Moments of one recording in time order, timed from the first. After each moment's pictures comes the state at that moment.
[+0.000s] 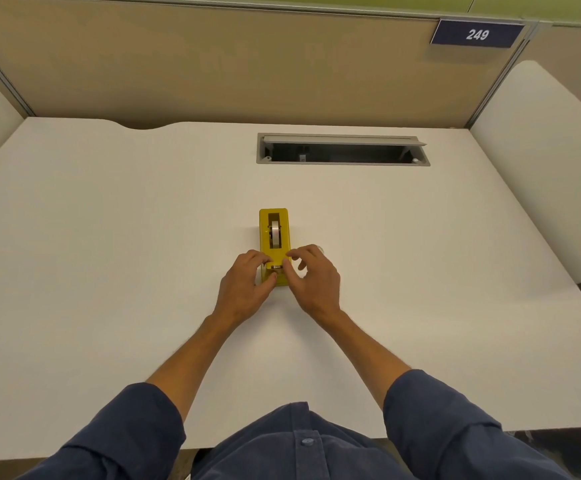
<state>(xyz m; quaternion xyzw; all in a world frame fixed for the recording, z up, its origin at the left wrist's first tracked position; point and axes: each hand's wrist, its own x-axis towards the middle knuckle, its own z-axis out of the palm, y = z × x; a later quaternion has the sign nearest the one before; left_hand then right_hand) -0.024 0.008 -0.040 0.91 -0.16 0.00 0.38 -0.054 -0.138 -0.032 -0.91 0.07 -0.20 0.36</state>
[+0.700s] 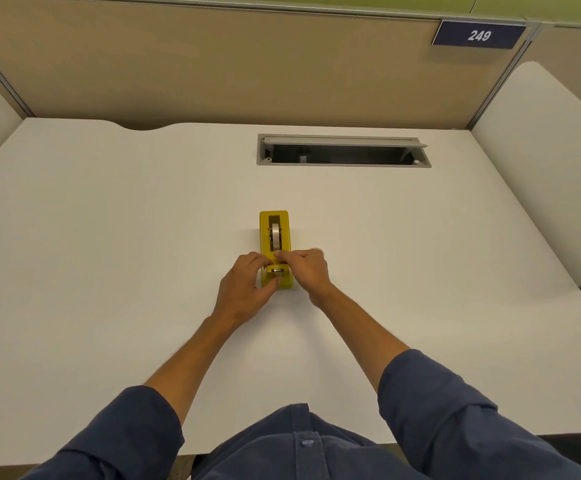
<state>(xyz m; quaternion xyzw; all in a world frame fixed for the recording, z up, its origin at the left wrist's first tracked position) -0.022 0.010 -0.037 0.92 -0.19 0.02 0.36 -0.018 -0.134 -0.020 -0.74 0.26 0.05 0.62</state>
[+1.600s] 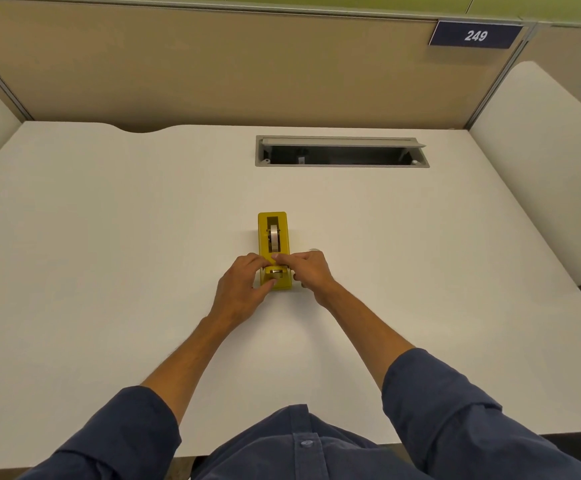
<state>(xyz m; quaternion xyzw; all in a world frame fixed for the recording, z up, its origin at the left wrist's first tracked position) -0.018 0.012 -0.037 0.92 -0.19 0.00 0.34 -0.017 -0.146 -0.023 -0.73 0.23 0.10 0.63</state>
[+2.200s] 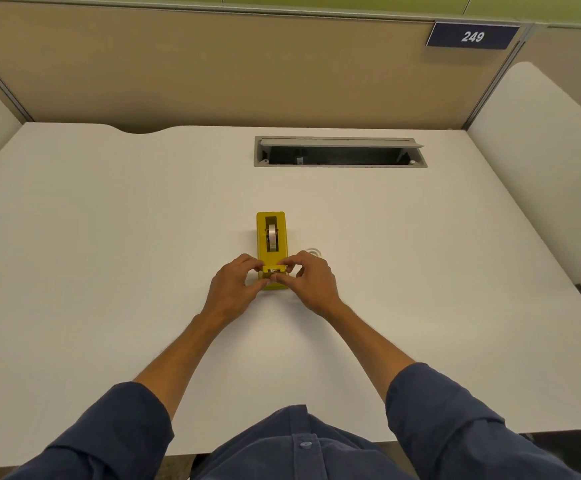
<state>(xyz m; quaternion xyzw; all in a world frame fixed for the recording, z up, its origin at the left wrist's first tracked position) -0.015 0.020 -0.035 0.91 -0.18 -0.02 0.38 -0.041 -0.153 -0.034 -0.89 0.08 -0.02 0.44</state>
